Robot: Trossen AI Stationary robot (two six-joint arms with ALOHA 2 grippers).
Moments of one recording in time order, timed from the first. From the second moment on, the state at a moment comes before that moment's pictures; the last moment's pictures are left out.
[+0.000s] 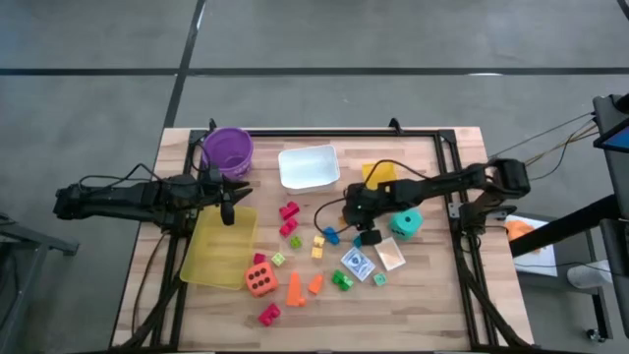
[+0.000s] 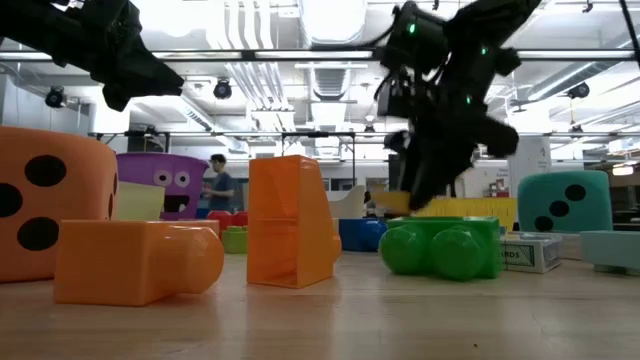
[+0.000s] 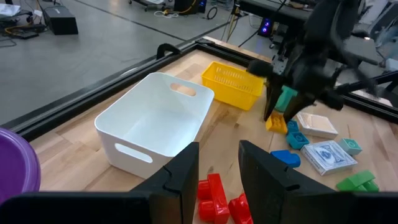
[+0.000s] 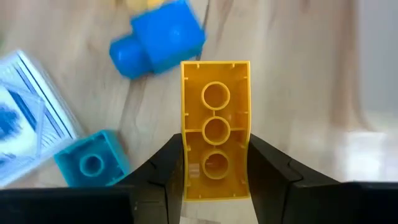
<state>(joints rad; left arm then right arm) 0.00 0.46 0.41 -0.28 -0.36 -0.31 -0.04 1.61 0.93 -0.37 0.00 -0.24</state>
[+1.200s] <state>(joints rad) 0.08 0.85 0.57 -0.02 -0.45 -0.84 -0.07 1.55 1.13 -0.25 0.48 -0.54</state>
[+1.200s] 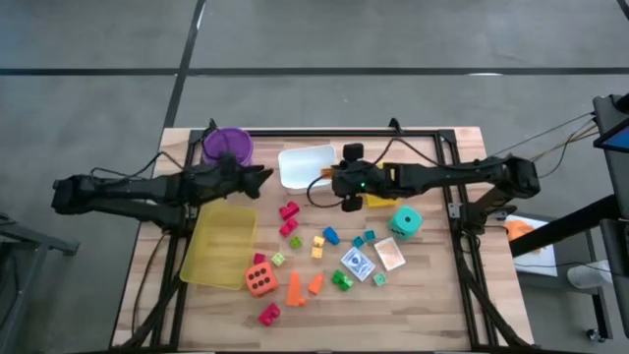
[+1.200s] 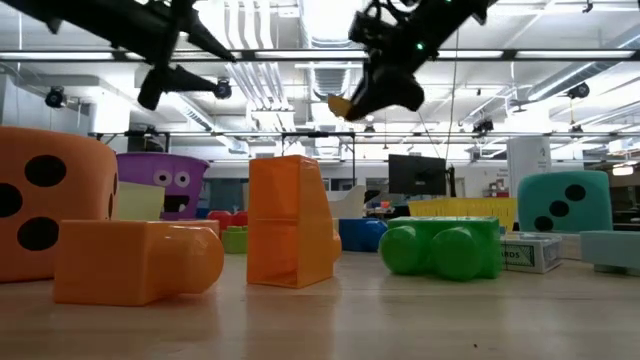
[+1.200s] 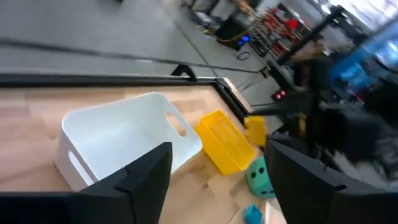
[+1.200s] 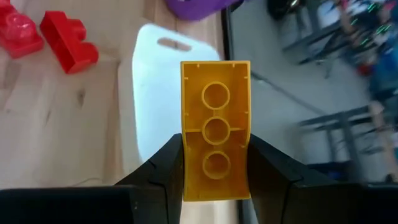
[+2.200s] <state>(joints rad) 0.12 1.26 0.74 0.23 -0.30 -0.86 0.00 1.74 1.35 -0.14 0.66 -0.71</state>
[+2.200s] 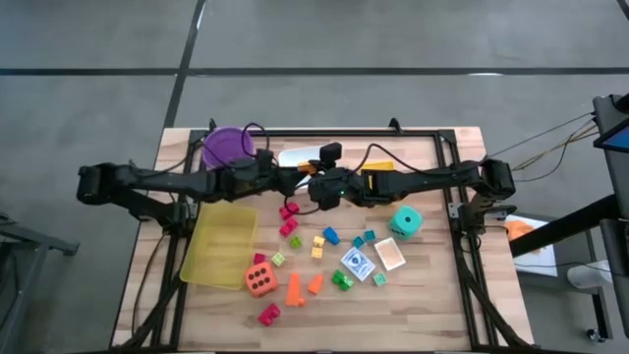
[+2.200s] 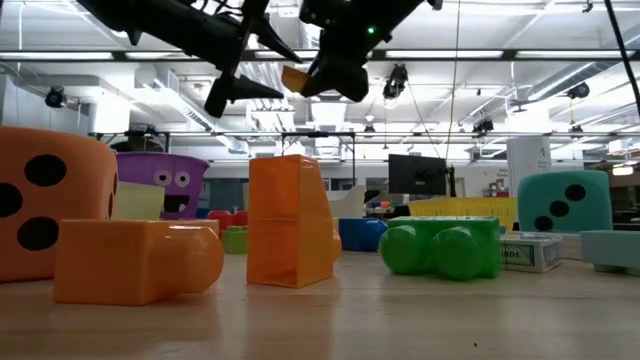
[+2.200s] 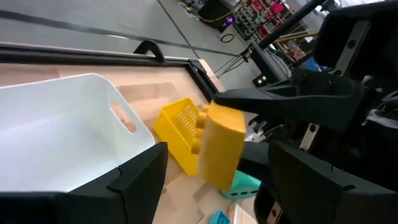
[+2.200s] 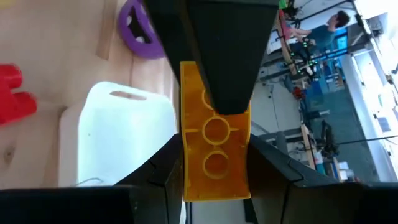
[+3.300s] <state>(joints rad) 0.13 1.28 0.73 0.29 -0.27 -0.73 0.01 1.74 1.35 -0.09 0.59 -0.71</state>
